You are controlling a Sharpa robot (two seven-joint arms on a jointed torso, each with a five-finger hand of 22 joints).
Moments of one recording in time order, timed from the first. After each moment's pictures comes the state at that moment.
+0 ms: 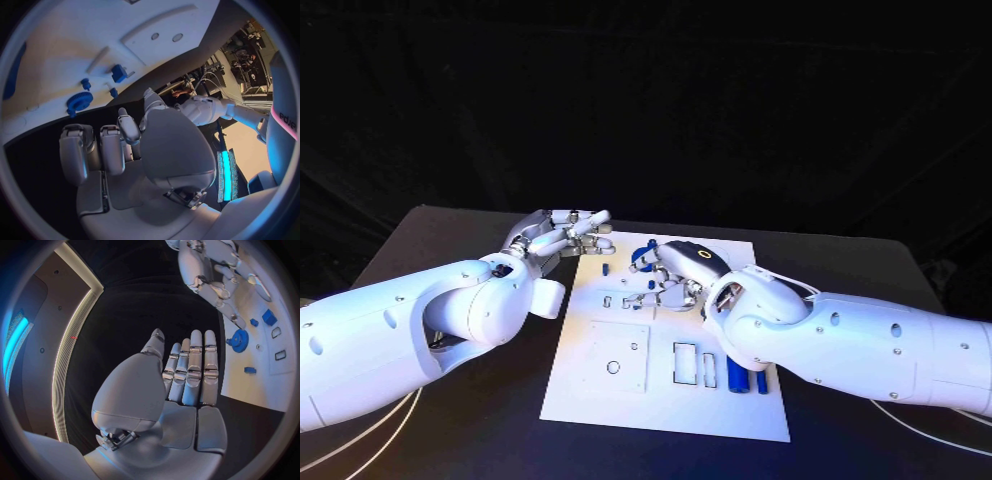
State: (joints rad) left arm 1.20 -0.90 0.02 1.63 -0.03 -0.37 0.30; left_hand 1.42 -0.01 -0.04 0.13 0.05 1.04 0.19 0.10 0.07 1.18 0.12 0.10 0.09 1.27 0.07 0.19 0.19 0.18 1.07 0.20 0.31 0.11; right arm 1.22 -0.65 -0.12 1.59 -1.47 -0.53 -0.18; right_hand 1.36 -0.12 0.02 0.27 0.22 0.92 0.17 0.09 0.12 1.27 0.08 1.25 1.24 1.46 0.01 1.47 1.31 0.02 1.46 0.12 1.47 1.31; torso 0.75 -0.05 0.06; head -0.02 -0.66
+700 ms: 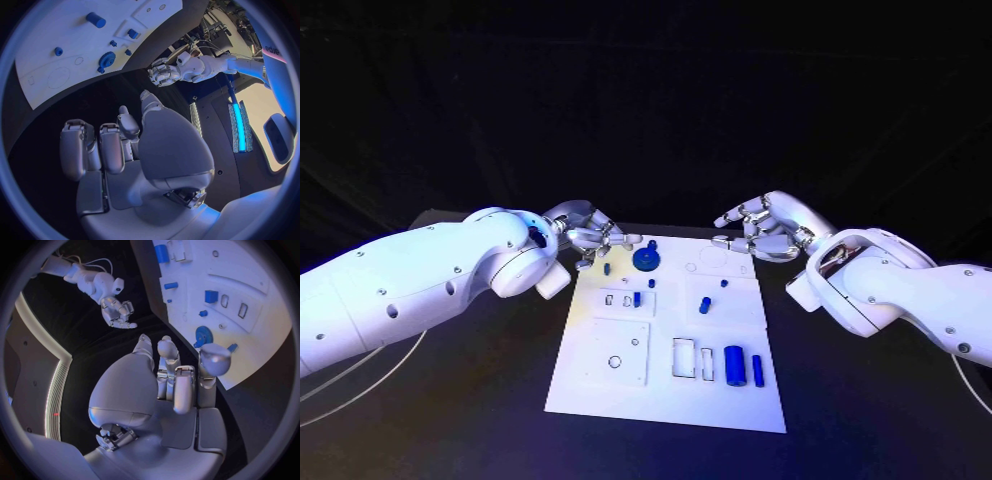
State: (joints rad) left arm 1.30 -0.75 0.02 1.43 -0.71 -0.10 -0.22; left_hand 1.27 -0.02 -0.10 0.26 0.05 1.17 0.07 0.24 0.24 1.36 -0.01 0.85 0.80 1.47 -0.07 1.52 1.31 0.12 1.40 0.01 1.16 0.91; right arm 1.32 -0.97 -0.12 1.68 -0.97 -0.53 0.03; right_hand 1.38 -0.10 0.03 0.26 0.29 0.95 0.15 0.13 0.13 1.24 0.07 1.20 1.19 1.46 0.00 1.42 1.31 0.04 1.45 0.11 1.40 1.31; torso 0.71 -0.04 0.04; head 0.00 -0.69
